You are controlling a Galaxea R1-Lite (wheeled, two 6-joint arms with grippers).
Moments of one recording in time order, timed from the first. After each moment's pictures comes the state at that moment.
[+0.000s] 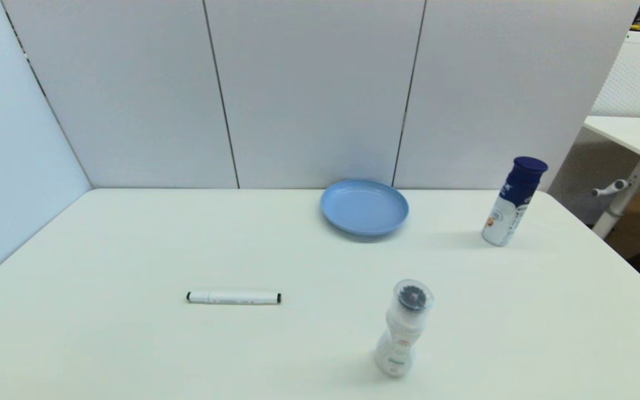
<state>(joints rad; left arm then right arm) 0.00 0.00 0.00 0.00 0.00 0.04 0.00 0.00 0.00 0.05 0.04 -0.10</state>
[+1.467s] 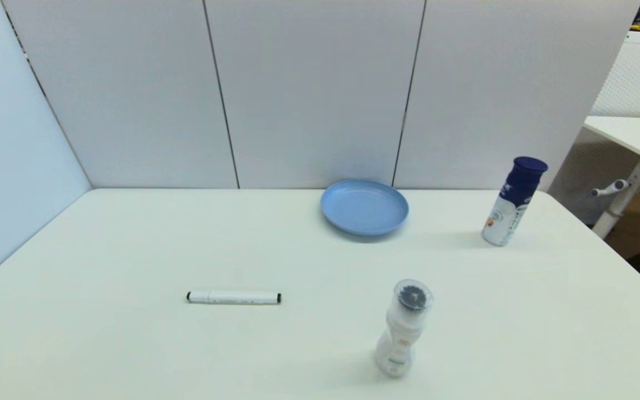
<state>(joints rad) 0.00 0.10 -0.13 0.06 -0.02 0.10 0.00 0.00 0.00 0.04 0.04 -0.10</state>
